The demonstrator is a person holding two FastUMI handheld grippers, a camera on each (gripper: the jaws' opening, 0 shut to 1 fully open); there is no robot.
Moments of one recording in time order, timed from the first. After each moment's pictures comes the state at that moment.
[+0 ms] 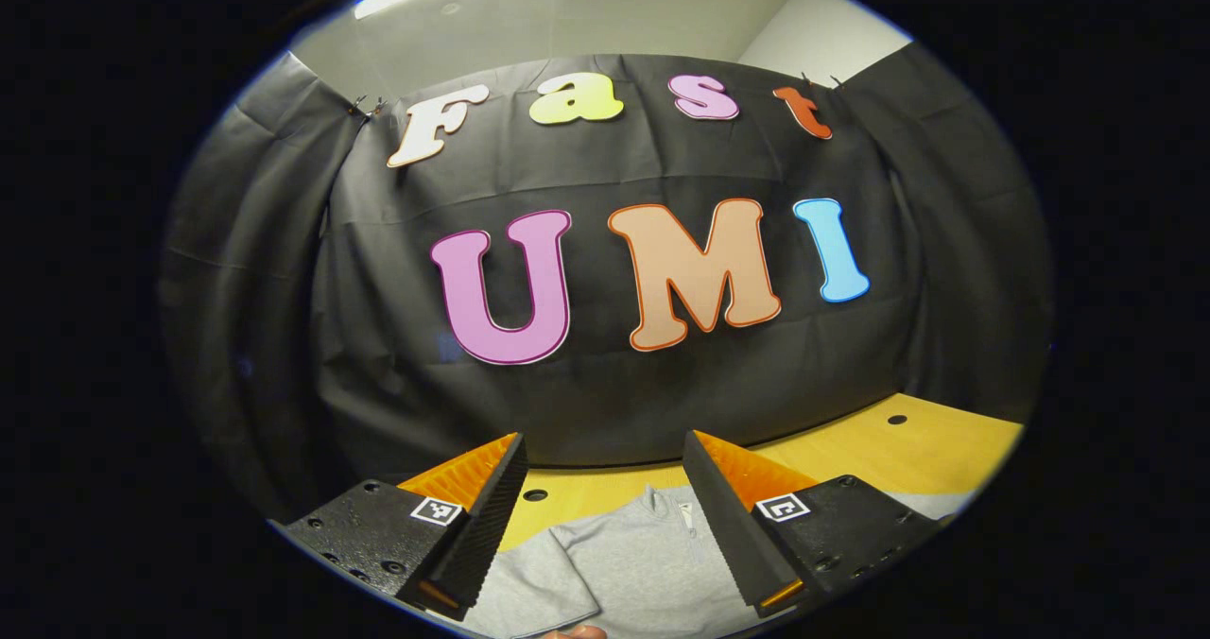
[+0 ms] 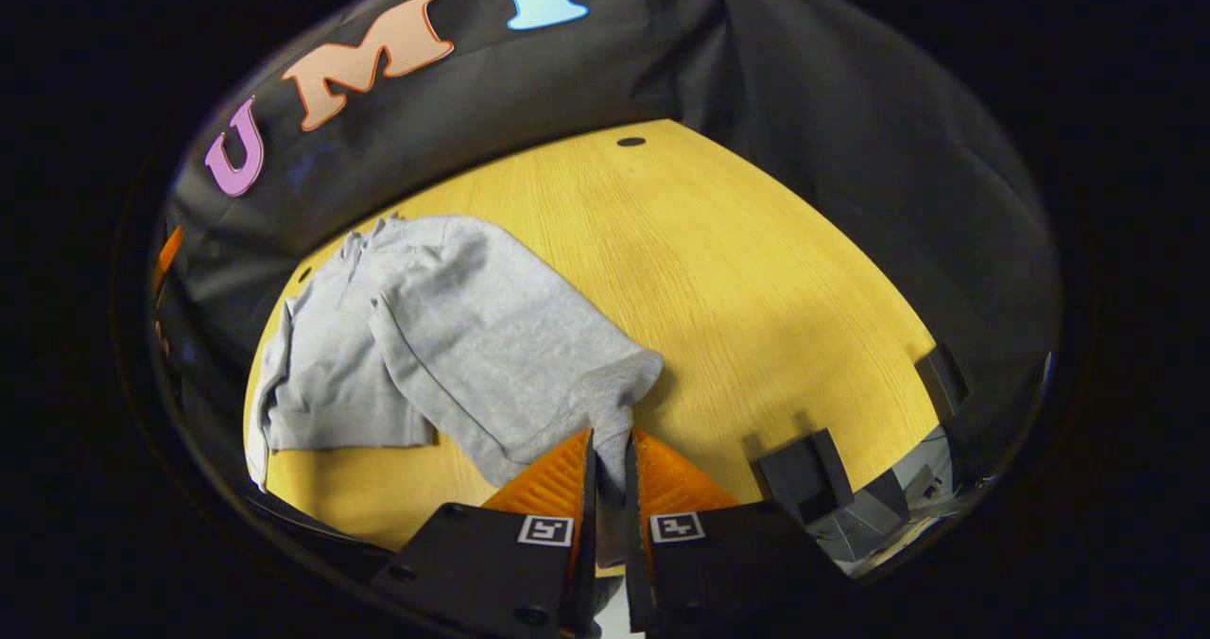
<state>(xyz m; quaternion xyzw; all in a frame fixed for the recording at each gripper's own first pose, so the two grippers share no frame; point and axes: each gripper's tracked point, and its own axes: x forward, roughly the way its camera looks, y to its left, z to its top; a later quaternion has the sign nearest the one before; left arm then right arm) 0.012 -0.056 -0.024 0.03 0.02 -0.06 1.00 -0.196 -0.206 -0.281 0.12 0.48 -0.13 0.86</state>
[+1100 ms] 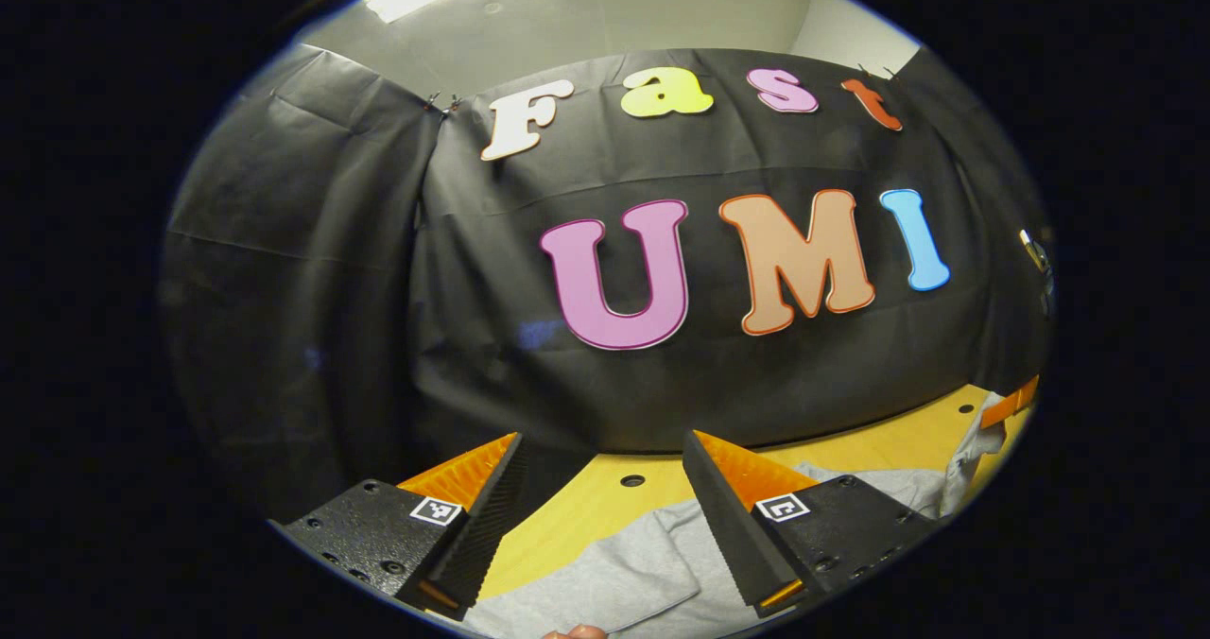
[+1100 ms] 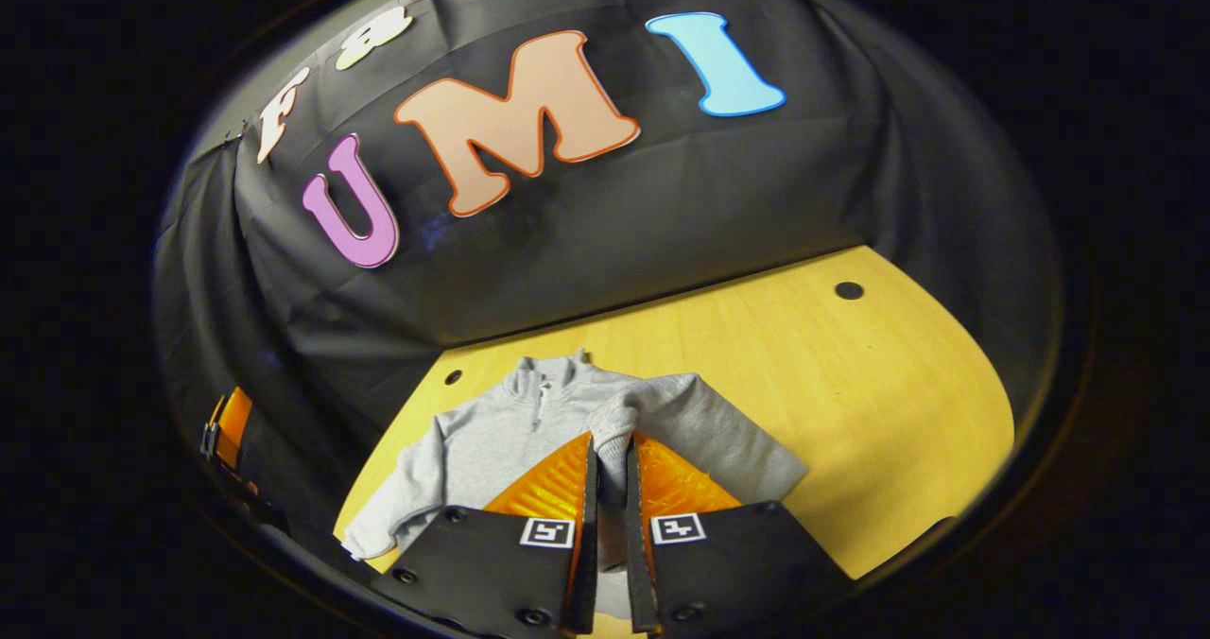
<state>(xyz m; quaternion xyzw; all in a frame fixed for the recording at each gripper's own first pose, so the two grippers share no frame) -0.019 0.075 -0.033 0.03 0.04 0.07 1.00 0.034 -0.016 -0.178 0.17 0.34 0.06 0.92</state>
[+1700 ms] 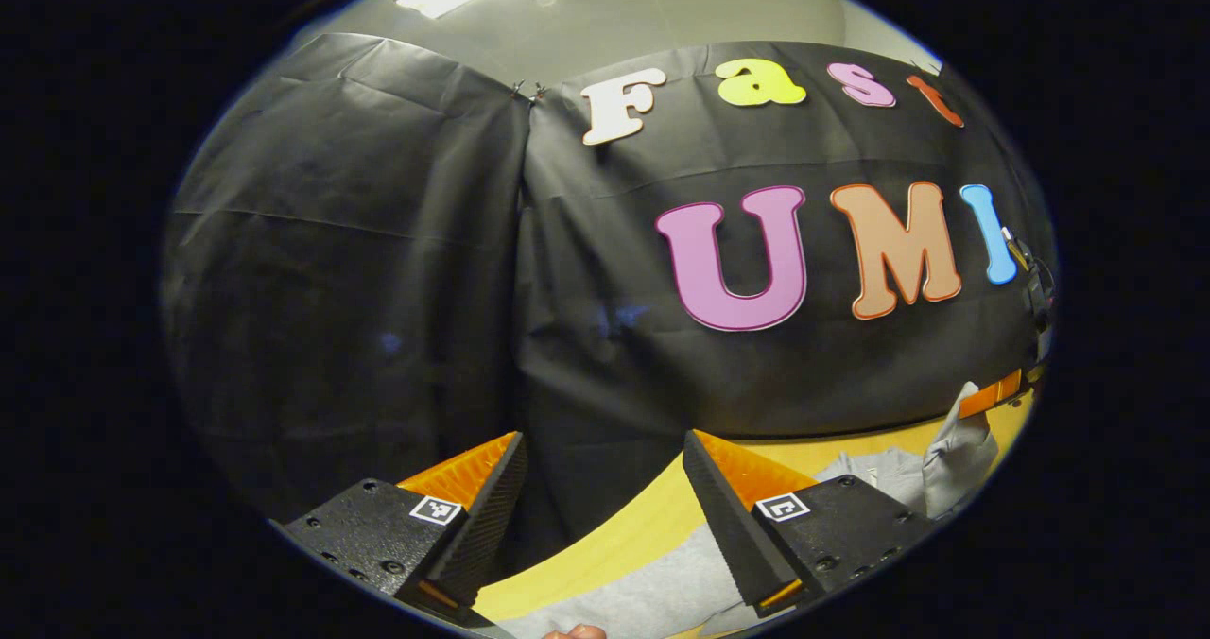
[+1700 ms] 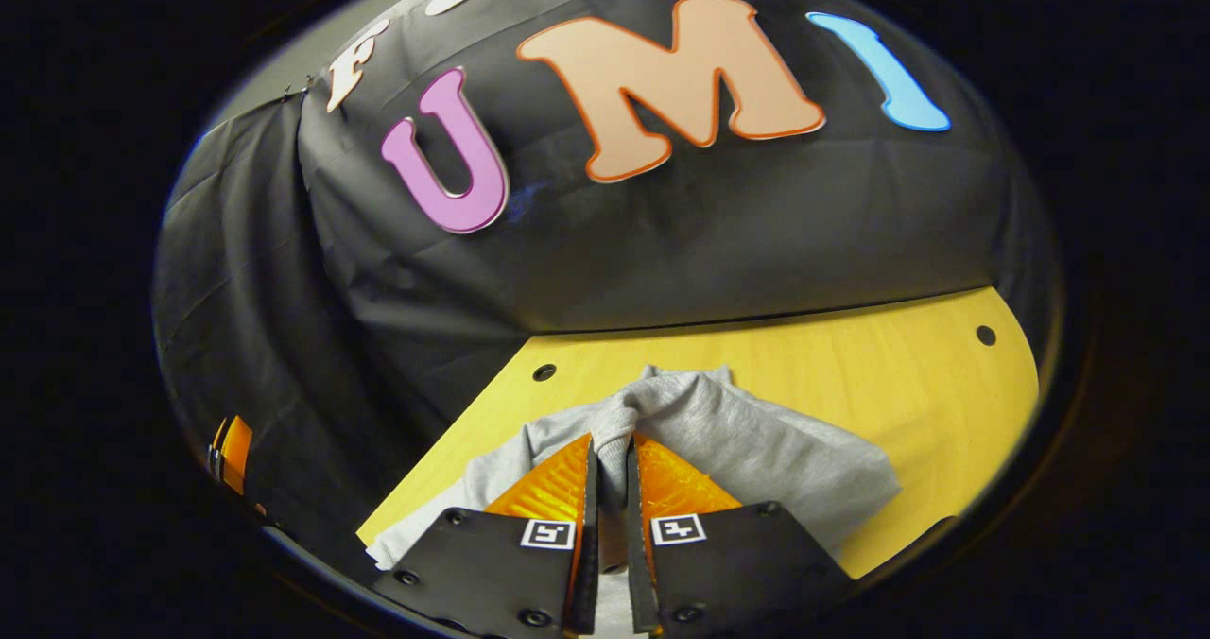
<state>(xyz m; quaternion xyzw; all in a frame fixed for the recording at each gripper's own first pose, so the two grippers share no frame) -0.071 0.206 -0.046 0.03 0.06 0.20 0.98 0.094 0.165 -0.181 0.14 0.34 0.19 0.91</state>
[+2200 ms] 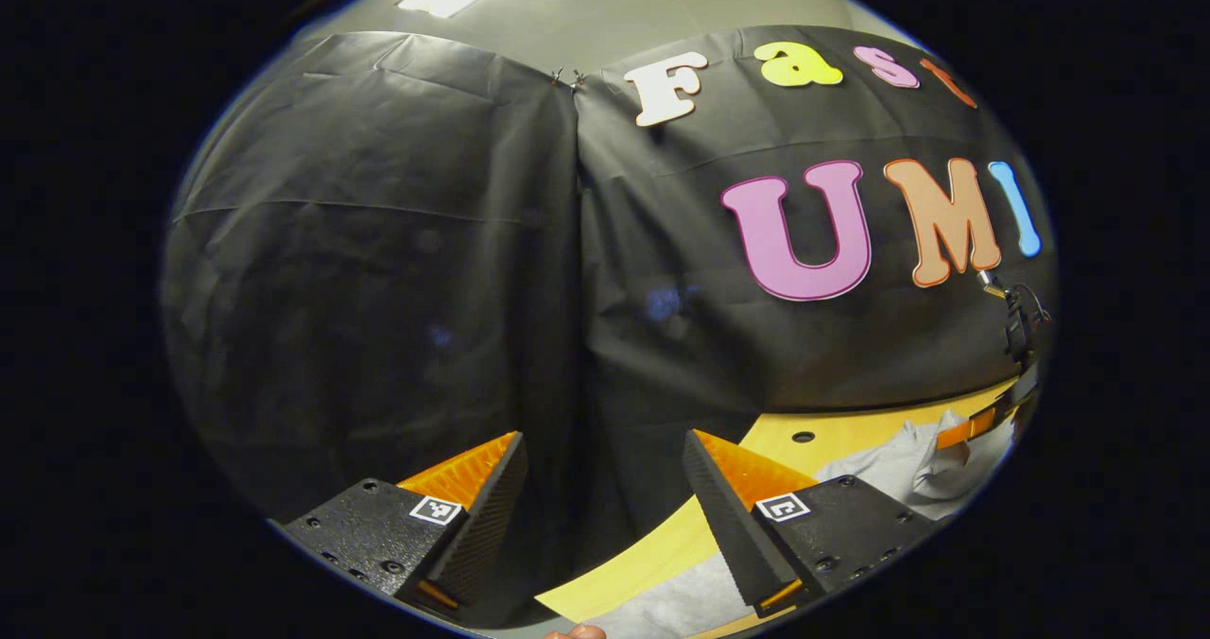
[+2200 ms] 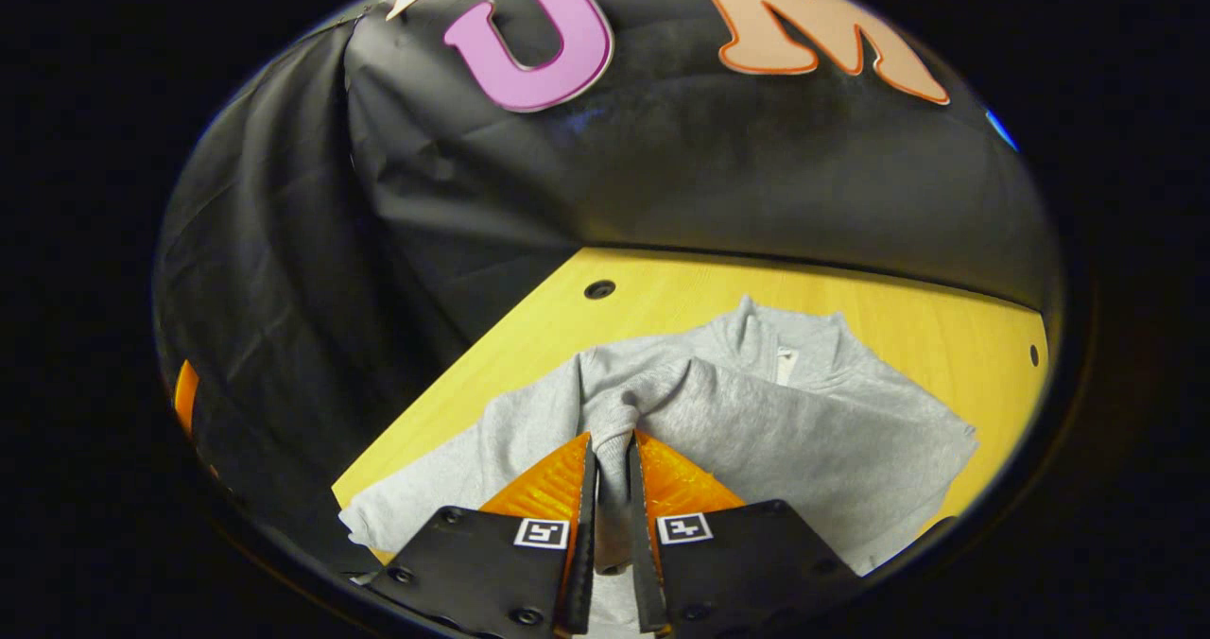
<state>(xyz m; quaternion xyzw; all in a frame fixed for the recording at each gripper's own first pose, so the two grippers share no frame) -0.124 0.283 -0.069 0.05 0.09 0.26 0.96 0.069 0.278 -0.282 0.05 0.43 0.26 0.86</state>
